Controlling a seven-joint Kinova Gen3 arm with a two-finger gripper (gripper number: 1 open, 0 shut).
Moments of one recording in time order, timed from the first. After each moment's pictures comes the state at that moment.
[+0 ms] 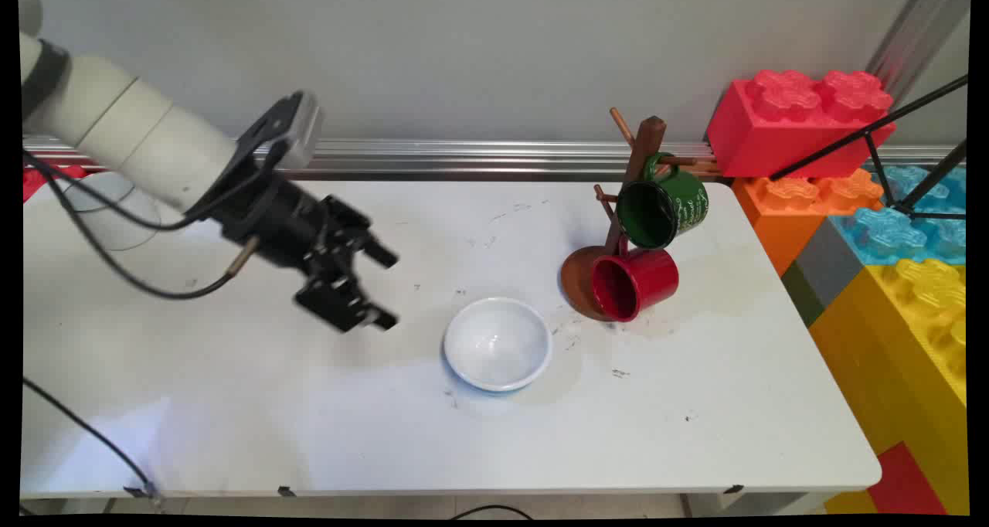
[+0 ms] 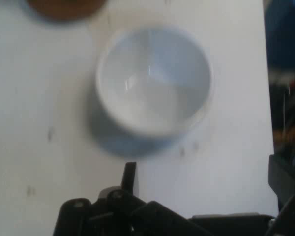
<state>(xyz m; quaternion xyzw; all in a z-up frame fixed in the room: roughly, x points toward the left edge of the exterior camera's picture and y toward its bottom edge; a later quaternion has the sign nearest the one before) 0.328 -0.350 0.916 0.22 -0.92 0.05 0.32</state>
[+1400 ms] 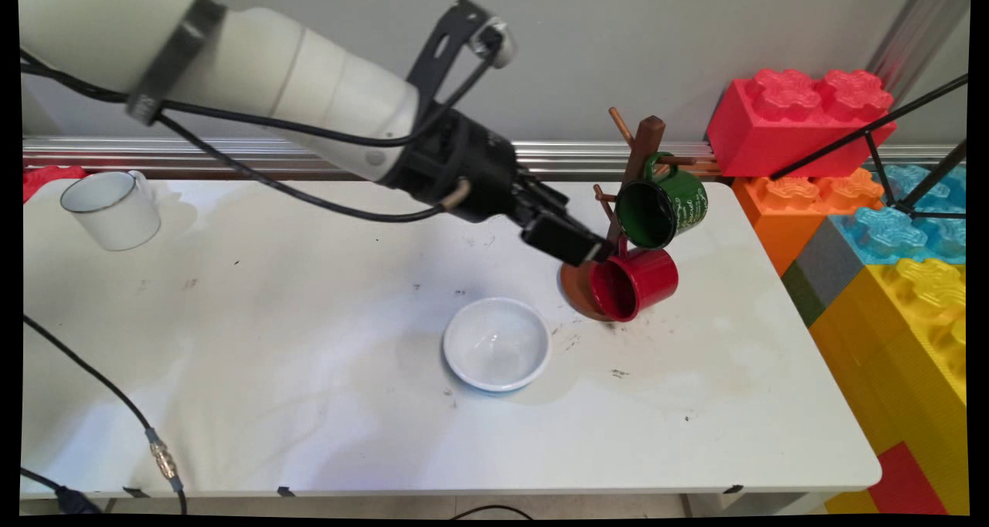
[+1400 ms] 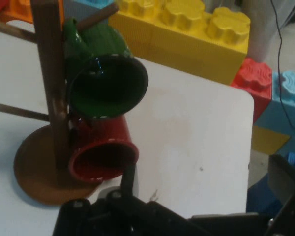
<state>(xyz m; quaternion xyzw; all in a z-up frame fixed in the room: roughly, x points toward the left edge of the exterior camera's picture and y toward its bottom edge) 0.176 -0.379 0.956 0.33 -0.84 0.07 0.43</state>
